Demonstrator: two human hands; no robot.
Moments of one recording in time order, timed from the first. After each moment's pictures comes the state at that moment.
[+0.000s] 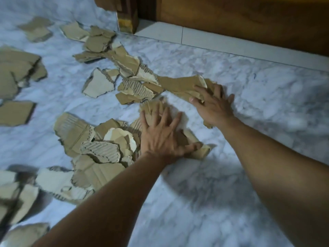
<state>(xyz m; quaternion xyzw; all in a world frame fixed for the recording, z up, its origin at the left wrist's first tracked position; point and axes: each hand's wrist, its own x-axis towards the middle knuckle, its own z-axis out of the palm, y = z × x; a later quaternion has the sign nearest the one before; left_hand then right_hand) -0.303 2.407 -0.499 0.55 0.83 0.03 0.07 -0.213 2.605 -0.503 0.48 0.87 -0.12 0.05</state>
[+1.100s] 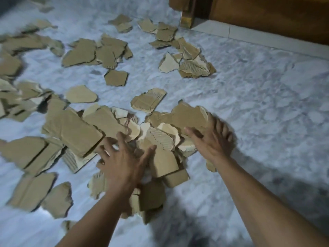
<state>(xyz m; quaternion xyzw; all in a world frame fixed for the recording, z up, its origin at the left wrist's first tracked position) -0.337 2.076 -0.466 0.14 0.97 0.14 0.14 -0.208 2.287 -0.475 0.52 0.83 -0.21 0.03</state>
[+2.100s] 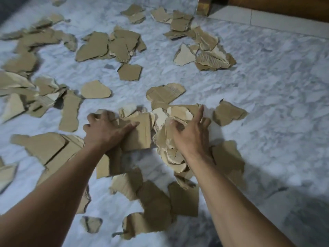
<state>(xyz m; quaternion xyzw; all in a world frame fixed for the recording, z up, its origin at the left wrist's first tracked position) -0.468 2.052 -0.455 0.13 0.96 0.13 0.23 -0.294 2.208 -0.463 0.53 0.76 -0.36 -0.06</state>
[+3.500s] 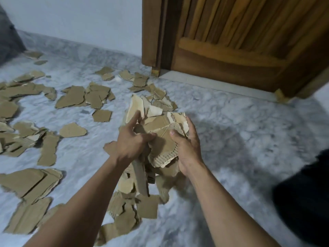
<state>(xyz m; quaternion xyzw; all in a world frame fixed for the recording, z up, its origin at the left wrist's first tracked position) -0.336 2.128 -0.290 0.24 0.73 0.55 0.34 -0.200 2.223 -0.304 0.44 0.51 -0.66 -0.33</state>
